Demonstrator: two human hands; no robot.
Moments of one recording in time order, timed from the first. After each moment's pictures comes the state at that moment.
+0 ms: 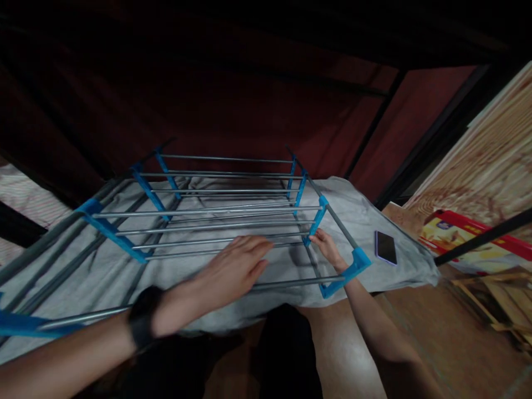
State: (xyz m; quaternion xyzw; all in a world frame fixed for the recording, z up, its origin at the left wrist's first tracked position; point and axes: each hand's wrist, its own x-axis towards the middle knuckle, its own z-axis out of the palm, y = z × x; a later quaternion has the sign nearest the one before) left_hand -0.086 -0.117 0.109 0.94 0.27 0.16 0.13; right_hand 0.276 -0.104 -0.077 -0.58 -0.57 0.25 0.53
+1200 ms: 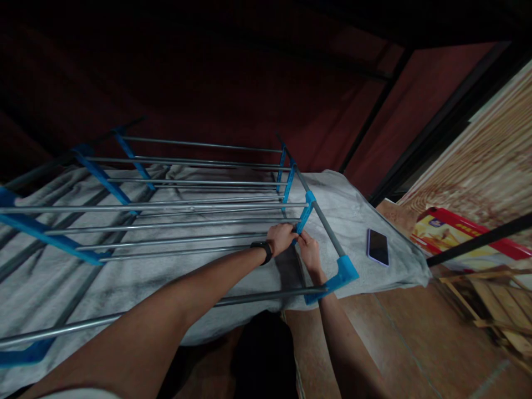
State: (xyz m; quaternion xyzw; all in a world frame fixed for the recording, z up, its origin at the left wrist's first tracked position) left_hand 0.128 -0.034 -0.016 0.90 0.39 0.08 0.19; right_hand 0.252 -0.106 -0.093 -0.66 -0.52 0.17 0.51
